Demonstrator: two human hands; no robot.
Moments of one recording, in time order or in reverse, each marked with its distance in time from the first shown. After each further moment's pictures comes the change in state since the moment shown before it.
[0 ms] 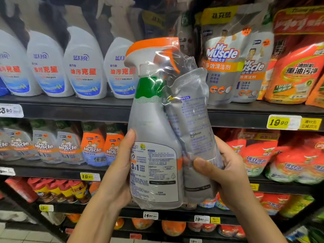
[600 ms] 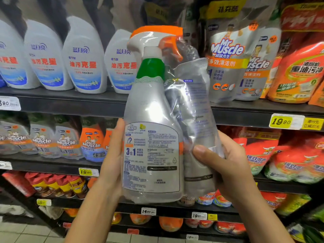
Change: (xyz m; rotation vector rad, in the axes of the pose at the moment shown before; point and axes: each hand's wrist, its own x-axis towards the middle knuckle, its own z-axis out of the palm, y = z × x) left_hand 0.008 0.006 -0.009 -0.014 0.010 -0.017; right_hand 0.011 -0.004 0.004 -0.055 0.012 0.014
